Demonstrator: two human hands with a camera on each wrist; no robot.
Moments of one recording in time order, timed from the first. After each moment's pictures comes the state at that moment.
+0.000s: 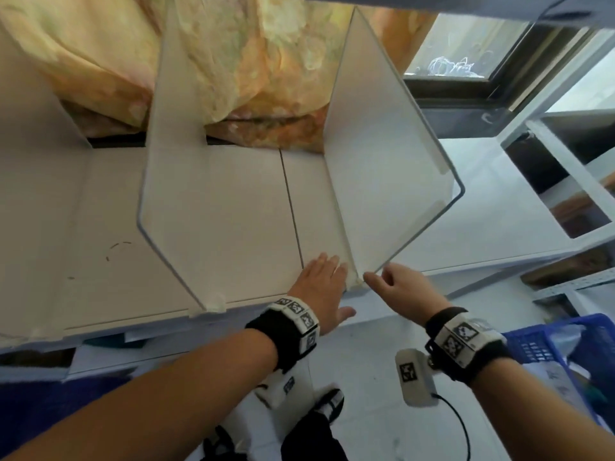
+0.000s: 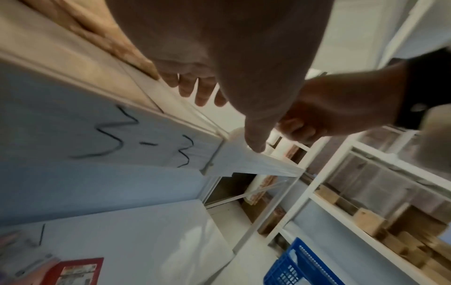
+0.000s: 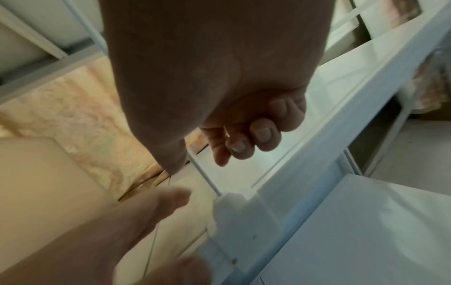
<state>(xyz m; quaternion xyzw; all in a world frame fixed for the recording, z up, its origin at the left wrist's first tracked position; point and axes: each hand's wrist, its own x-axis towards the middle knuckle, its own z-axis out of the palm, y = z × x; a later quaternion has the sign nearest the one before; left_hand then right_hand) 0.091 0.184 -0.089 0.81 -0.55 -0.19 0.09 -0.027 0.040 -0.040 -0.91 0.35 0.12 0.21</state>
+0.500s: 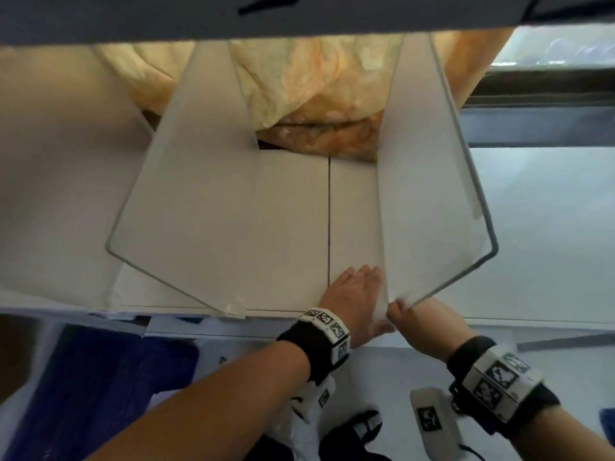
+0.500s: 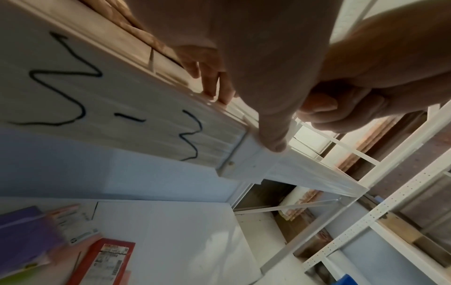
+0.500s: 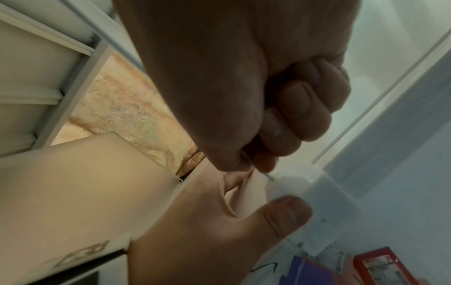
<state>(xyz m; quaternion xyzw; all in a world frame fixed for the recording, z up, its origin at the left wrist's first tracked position) 0.098 0.139 -0.113 0.86 -0.47 -0.15 0.12 0.008 0.004 -0.074 -0.95 0.09 0.28 0.07</state>
